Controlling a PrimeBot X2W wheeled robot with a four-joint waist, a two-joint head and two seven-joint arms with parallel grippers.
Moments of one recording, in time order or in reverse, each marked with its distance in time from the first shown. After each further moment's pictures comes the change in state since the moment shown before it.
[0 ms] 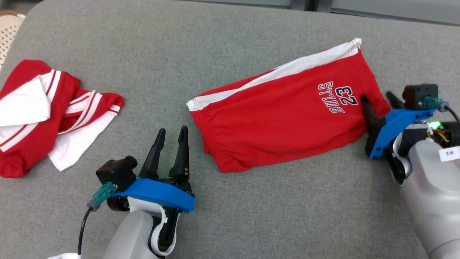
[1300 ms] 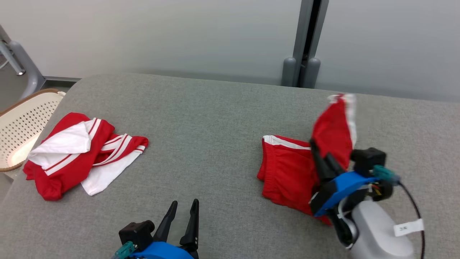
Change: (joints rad) left arm 0.247 0.000 -0.050 0.061 0.051 0.000 0.000; right arm 0.346 0.122 0.112 -0.311 0.227 0.000 -0.171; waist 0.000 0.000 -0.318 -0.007
